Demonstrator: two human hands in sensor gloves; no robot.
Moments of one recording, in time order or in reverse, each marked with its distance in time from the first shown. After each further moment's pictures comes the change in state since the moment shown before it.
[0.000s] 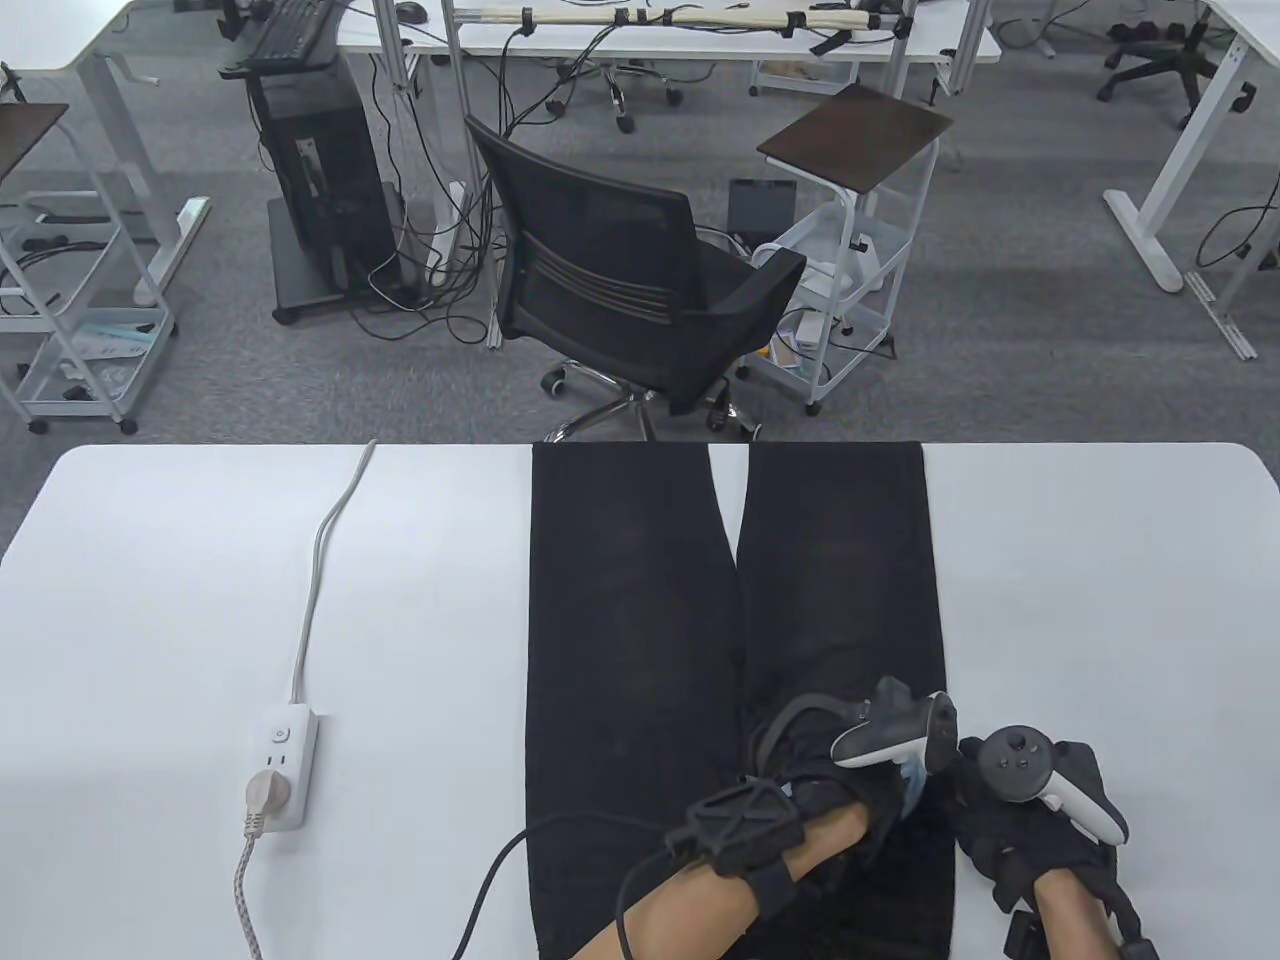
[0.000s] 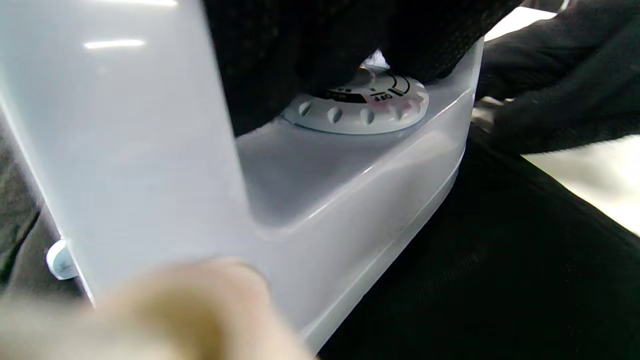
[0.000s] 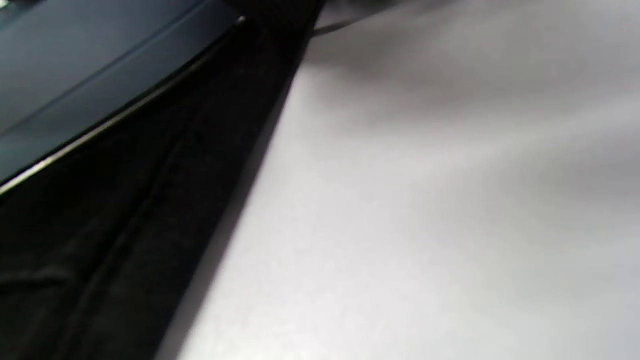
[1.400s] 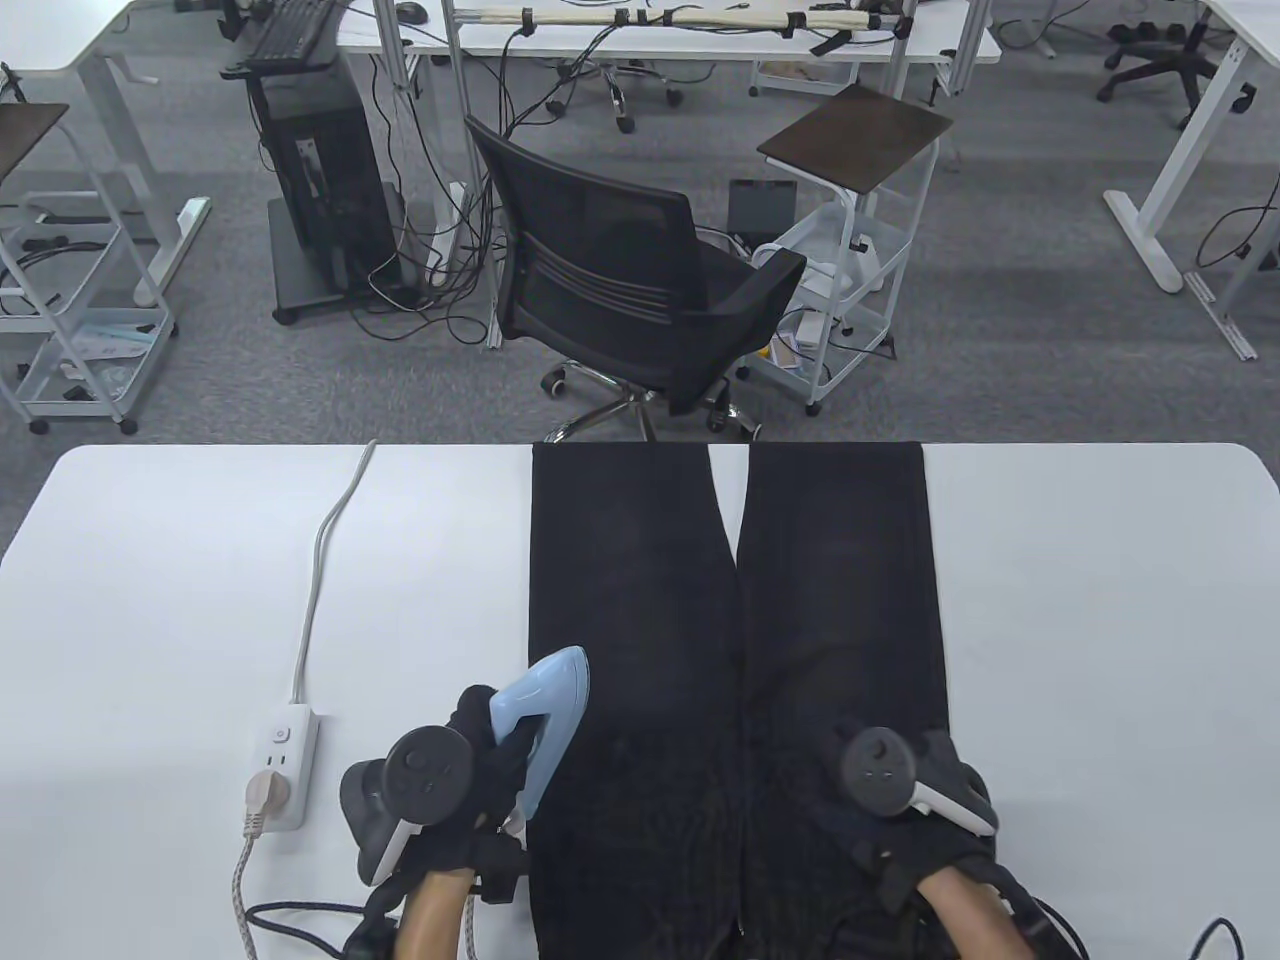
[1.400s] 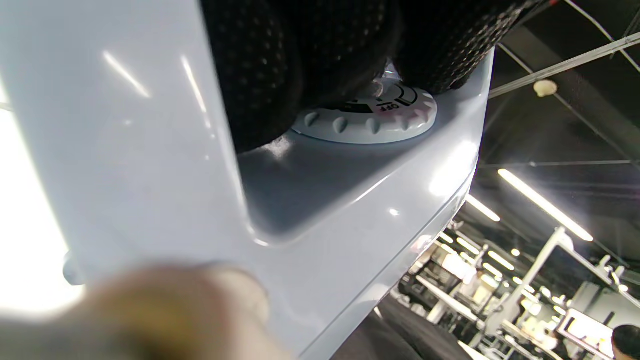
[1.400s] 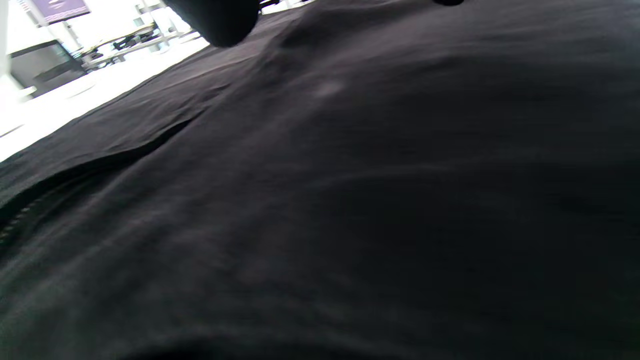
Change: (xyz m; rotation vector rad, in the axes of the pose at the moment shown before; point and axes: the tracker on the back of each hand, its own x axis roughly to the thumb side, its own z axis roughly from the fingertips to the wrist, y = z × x) left_hand -0.297 -0.058 0.207 0.796 0.346 0.591; right_hand 0.150 0.028 -0.004 -0.111 -0.300 0.267
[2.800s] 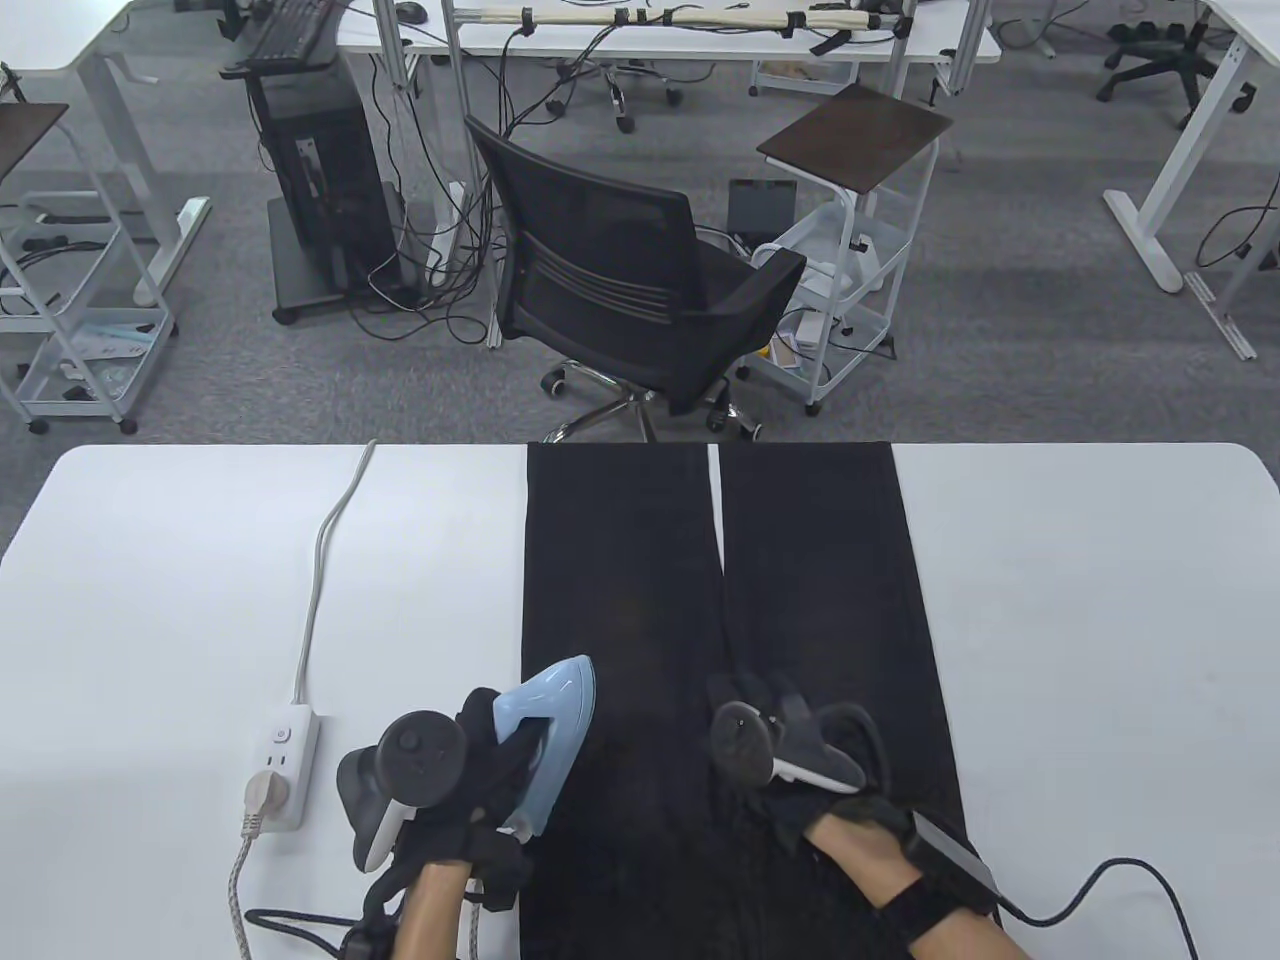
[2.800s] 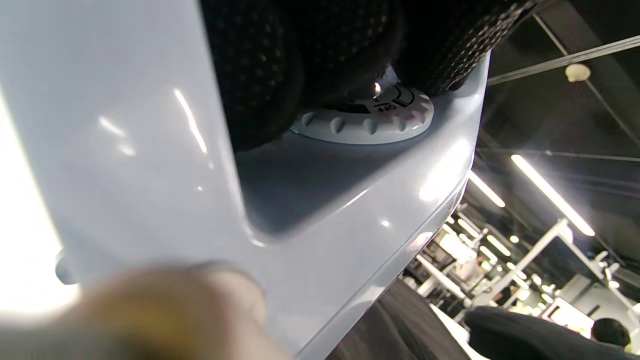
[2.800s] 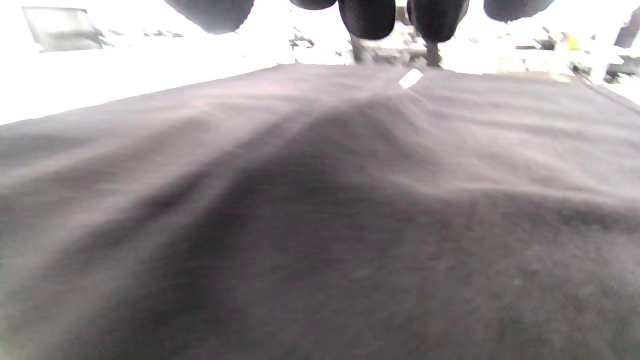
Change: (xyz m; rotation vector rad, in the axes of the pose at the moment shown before) left_hand -0.014 -0.008 -0.007 -0.121 0.052 0.088; right_hand 0.054 -0.031 -0.070 -0.157 0.046 0.275
